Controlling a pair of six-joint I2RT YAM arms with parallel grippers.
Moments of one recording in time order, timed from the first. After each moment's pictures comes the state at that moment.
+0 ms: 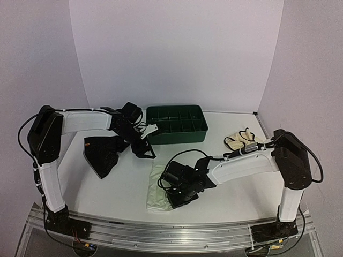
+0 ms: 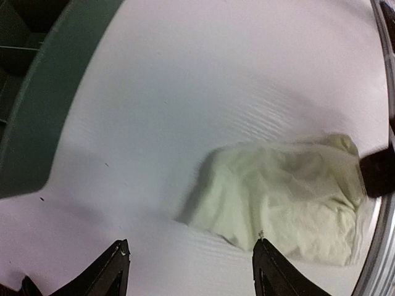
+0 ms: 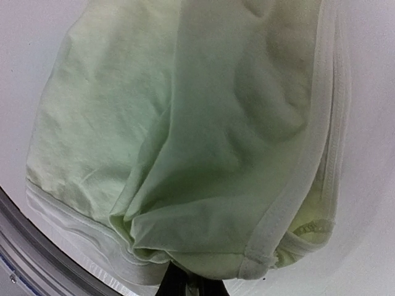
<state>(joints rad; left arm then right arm) -0.62 1.89 1.39 -0.58 0.45 0.51 1.20 1.94 1.22 -0.51 -0.01 0.75</state>
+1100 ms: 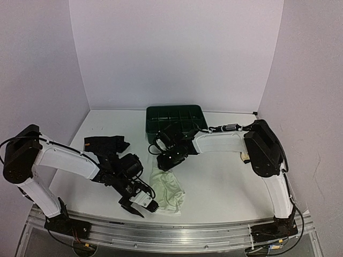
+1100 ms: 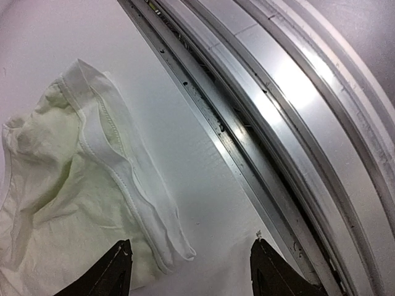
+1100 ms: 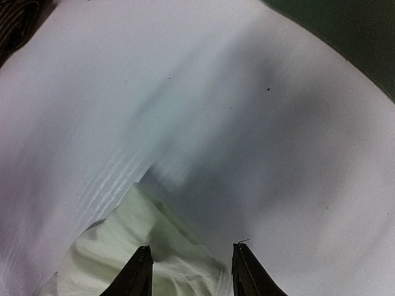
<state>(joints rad) -1.02 1.59 0.76 -0.32 0.50 1.09 0.93 2.25 1.69 -0.49 0.00 0.24</state>
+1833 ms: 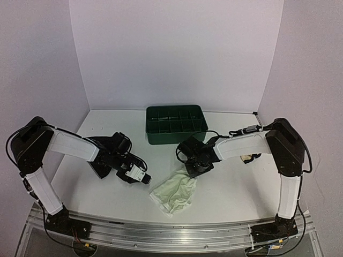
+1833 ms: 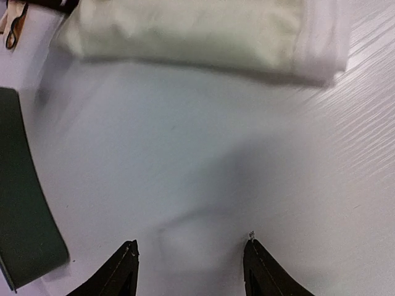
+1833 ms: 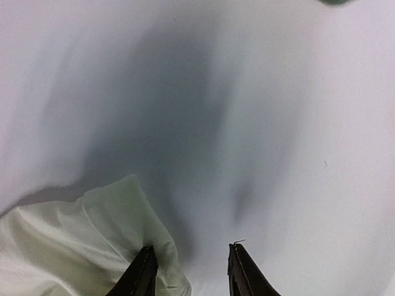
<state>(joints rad) -0.69 1.70 0.82 -0.11 0.31 1.47 0.90 2.01 1.29 -0.53 0.34 0.43</state>
